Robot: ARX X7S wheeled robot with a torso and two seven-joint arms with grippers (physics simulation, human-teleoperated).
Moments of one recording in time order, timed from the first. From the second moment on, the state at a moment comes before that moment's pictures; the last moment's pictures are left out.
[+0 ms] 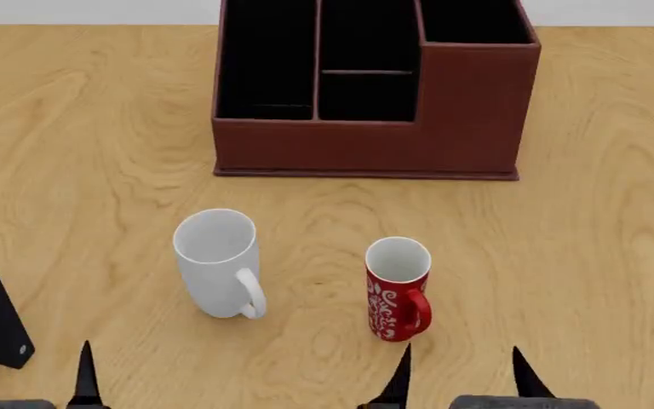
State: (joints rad) left arm 0.02 -0.06 0.01 0.40 0.01 -0.33 -0.11; right arm 0.04 0.06 -0.05 -0.44 0.00 0.47 0.10
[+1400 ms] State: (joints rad) left arm -0.07 -0.14 -0.03 0.98 -0.11 -0.88 -0.14; right arm 0.24 0.13 -0.09 -1.01 0.00 1.17 0.20
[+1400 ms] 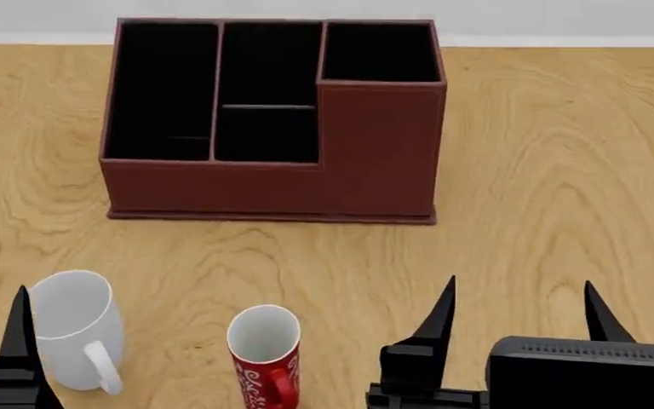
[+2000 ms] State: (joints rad) left arm -0.06 -0.17 -0.03 0.99 -0.13 -0.88 -0.16; right arm 0.24 0.14 -0.10 -1.02 0.02 1.18 0.22
